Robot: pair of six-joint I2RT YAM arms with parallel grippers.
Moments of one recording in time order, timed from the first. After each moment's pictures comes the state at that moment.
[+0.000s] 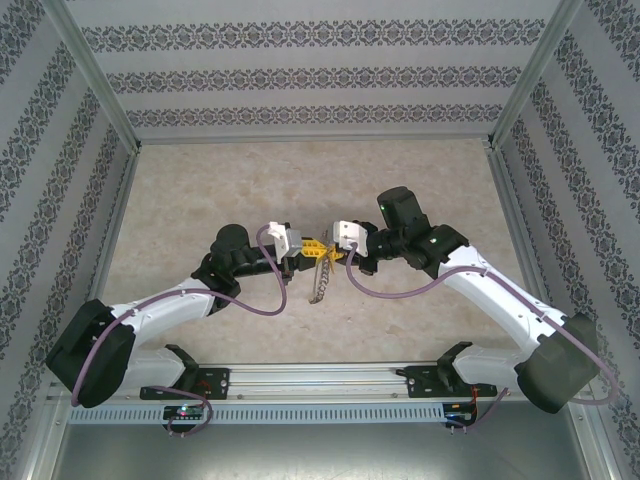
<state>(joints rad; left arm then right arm) -0.61 1.26 0.56 0.67 0.71 0.08 0.58 1.22 1.00 -0.52 -0.64 -0.76</state>
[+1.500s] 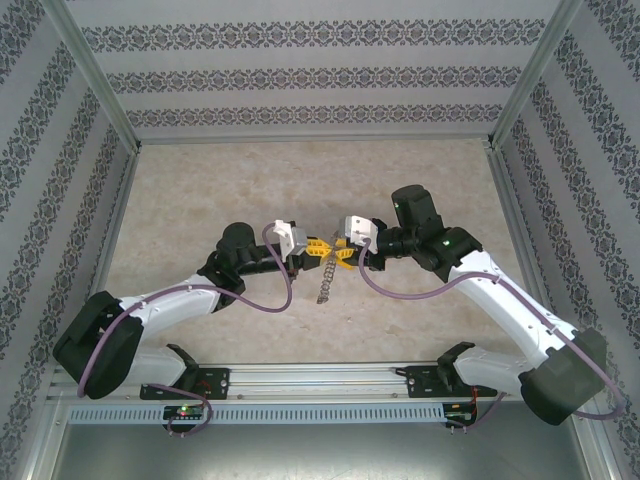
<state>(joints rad) -0.62 1.32 0.59 0.69 0.71 0.07 0.52 1.16 0.99 -0.52 -0.70 -0.74</state>
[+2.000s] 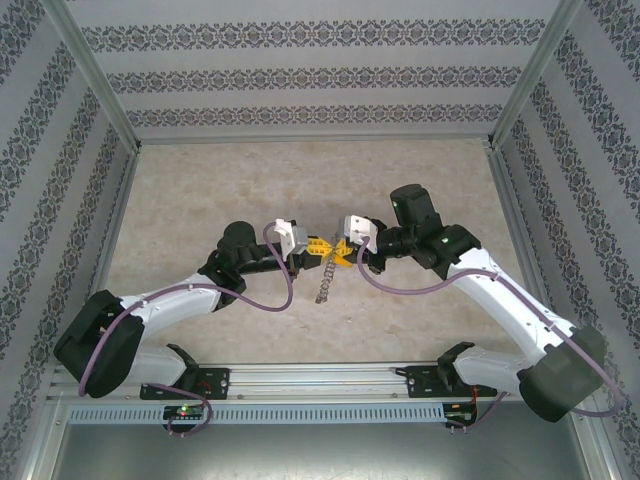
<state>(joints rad) -0.62 1.33 0.60 0.69 0.71 0.07 0.52 1.18 1.01 -0.57 -0.71 -0.73</state>
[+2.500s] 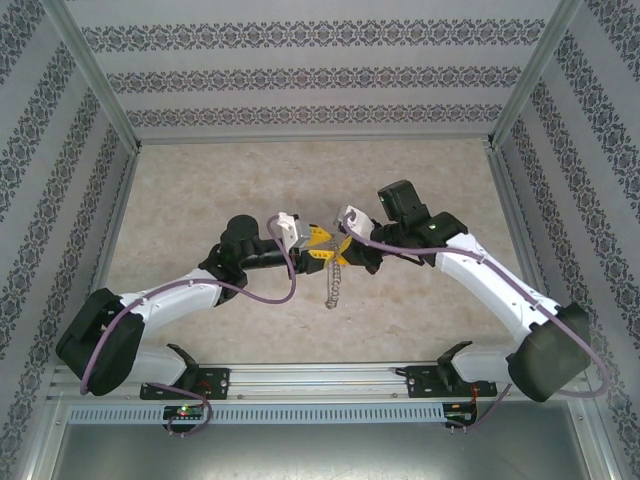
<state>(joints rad) -0.60 1.34 0.65 0.60 0.71 0.05 0.52 1.30 1.09 -0.72 -0.58 -0.38</state>
